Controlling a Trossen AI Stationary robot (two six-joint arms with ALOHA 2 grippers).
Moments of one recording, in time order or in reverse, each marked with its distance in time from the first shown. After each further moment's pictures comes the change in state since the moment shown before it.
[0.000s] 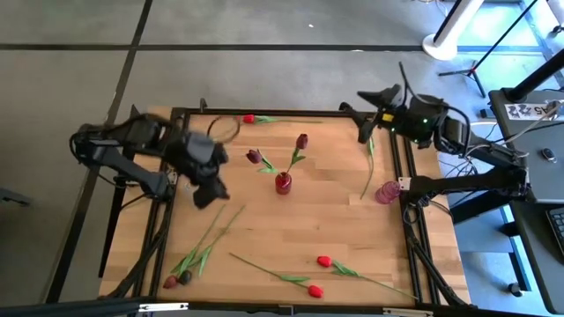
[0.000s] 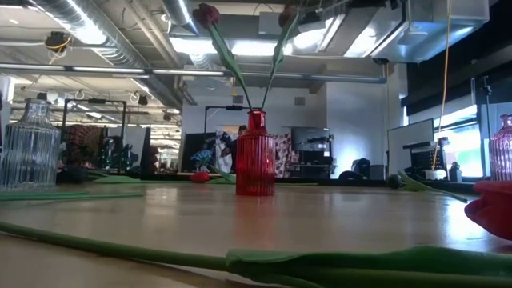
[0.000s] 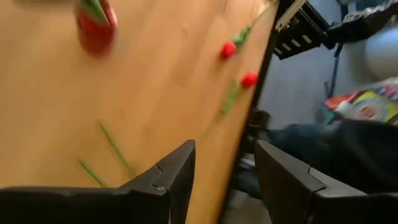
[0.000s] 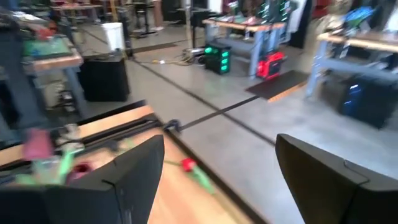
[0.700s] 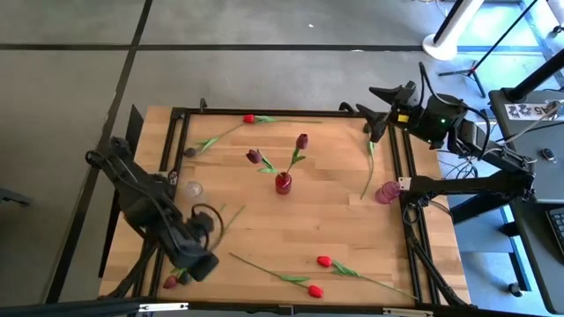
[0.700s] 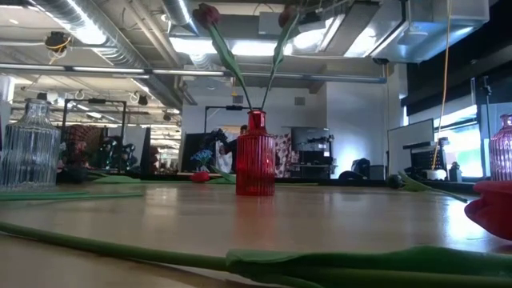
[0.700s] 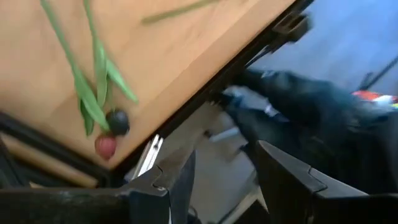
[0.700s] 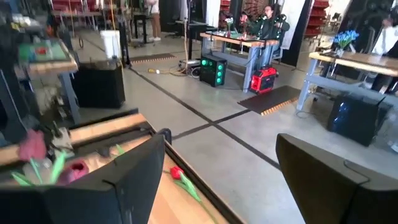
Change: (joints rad) left arm -0.546 0.235 0.000 -0.027 -0.059 -0.859; right arm -0.019 -0.083 0.000 -0.025 -0.010 -0.046
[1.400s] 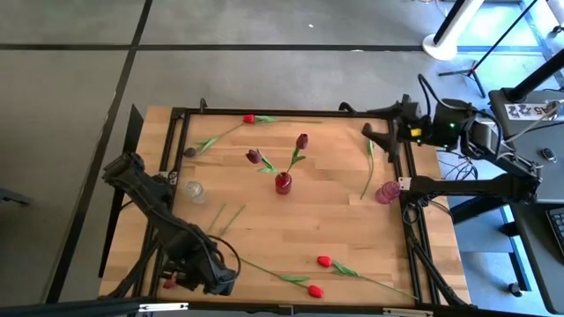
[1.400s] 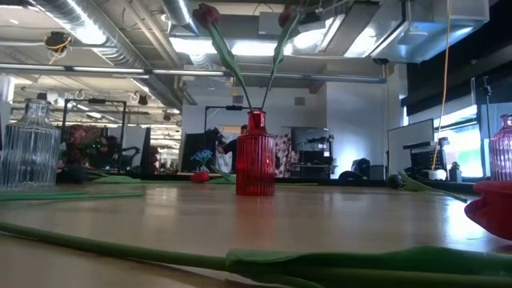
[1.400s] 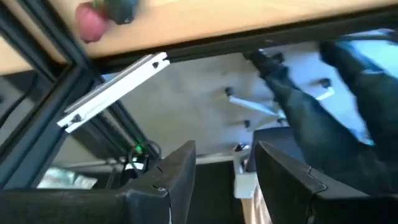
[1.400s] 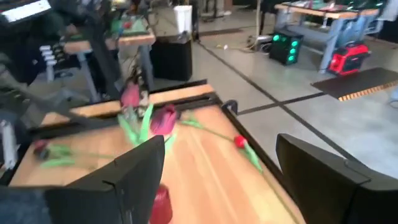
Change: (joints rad) left arm -0.003 0.197 -0.115 0.178 0.342 -0.521; right arm 0.001 -0.083 0.000 -0.202 -0.326 0.019
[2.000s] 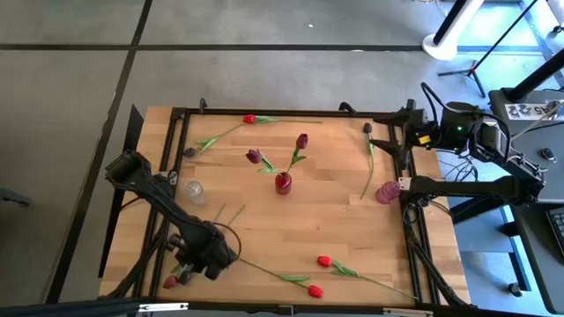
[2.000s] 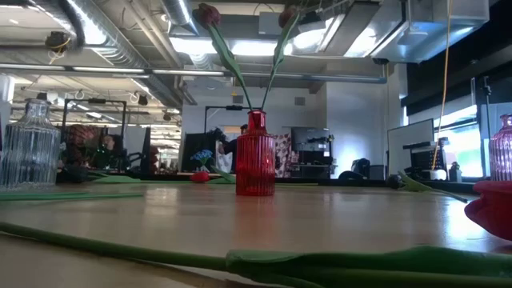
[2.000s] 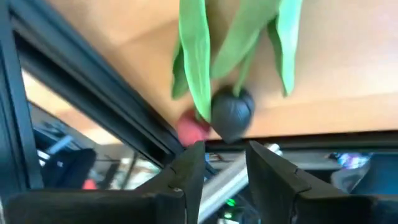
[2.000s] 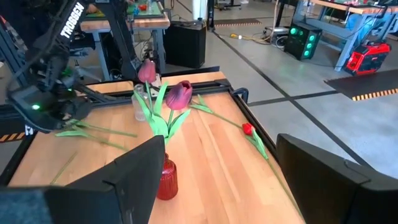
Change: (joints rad) left arm 0.082 0.001 -0.528 0.166 0.203 0.445; right arm 0.000 -0.057 0.000 -0.101 -0.067 -0.061
